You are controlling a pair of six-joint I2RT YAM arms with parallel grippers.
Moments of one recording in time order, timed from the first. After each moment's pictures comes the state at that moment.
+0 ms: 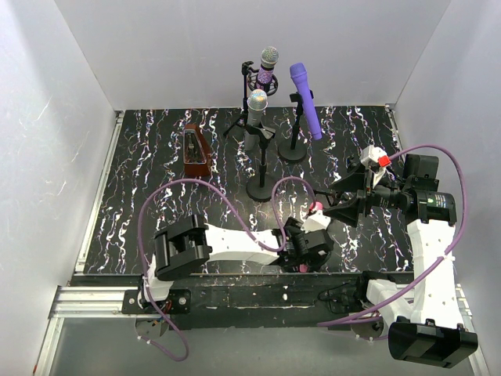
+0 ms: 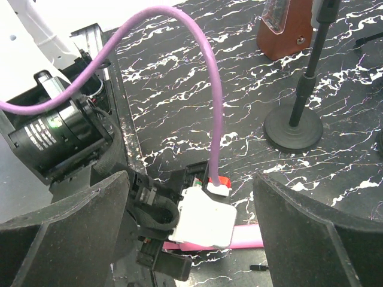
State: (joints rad) left arm -1.38 1.95 1.34 -0.37 -0.44 -0.63; right arm -0.11 0.91 1.09 -1.03 -1.35 -0.65
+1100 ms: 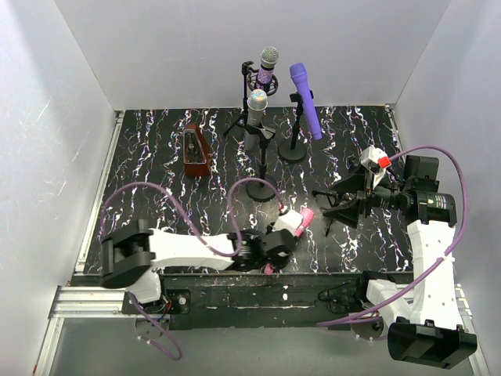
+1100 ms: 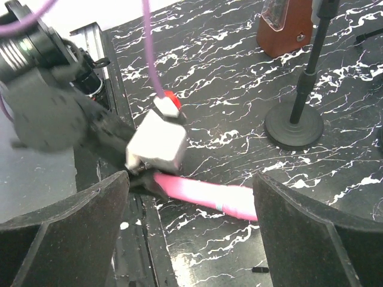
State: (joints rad) left arm -1.36 1.66 1.01 -0.23 -0.41 -0.57; right arm -0.11 0.90 1.08 -1.04 -1.35 -0.66
